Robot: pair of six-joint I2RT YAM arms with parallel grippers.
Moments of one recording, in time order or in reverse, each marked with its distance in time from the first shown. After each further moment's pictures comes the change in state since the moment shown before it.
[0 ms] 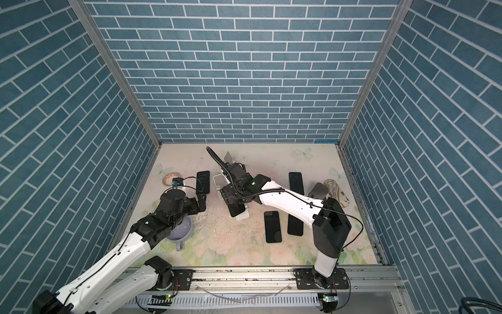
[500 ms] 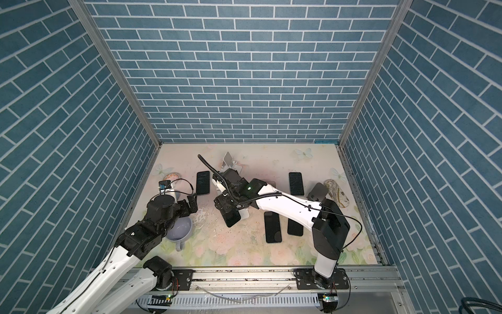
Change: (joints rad) left arm 0.001 -0.202 0.016 -0.109 -0.117 0.007; right arm 0.054 0.000 0.000 -0.023 -0.102 -0.045
